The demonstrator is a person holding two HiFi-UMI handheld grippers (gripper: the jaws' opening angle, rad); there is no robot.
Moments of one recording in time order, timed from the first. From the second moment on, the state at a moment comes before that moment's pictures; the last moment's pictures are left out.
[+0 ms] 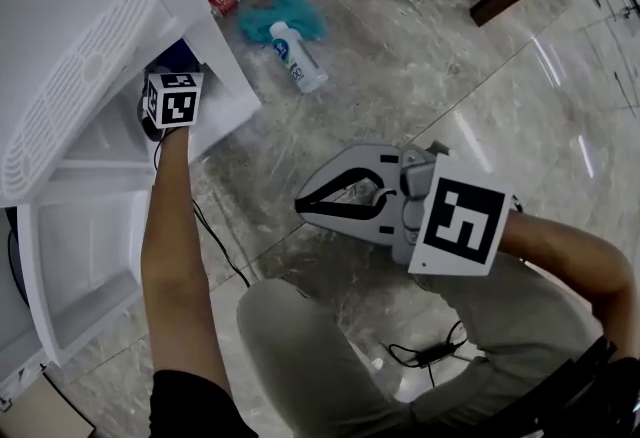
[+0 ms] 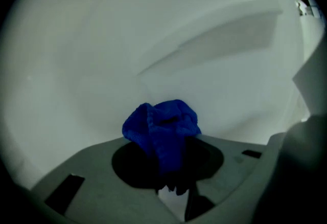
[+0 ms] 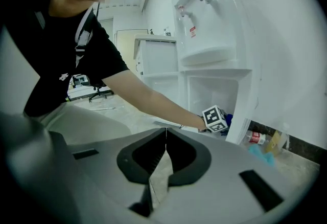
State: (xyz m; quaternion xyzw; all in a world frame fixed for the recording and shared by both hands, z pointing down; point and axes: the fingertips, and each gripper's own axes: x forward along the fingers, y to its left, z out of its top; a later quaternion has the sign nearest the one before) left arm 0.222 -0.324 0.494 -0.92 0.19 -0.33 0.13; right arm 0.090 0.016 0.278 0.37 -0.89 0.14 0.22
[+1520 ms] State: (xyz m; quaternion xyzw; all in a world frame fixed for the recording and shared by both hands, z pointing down) left arm 0.207 -0.303 0.269 -0.94 0.30 0.11 0.11; right arm 0.006 0.069 0.280 0.24 -0.93 0.17 0.21
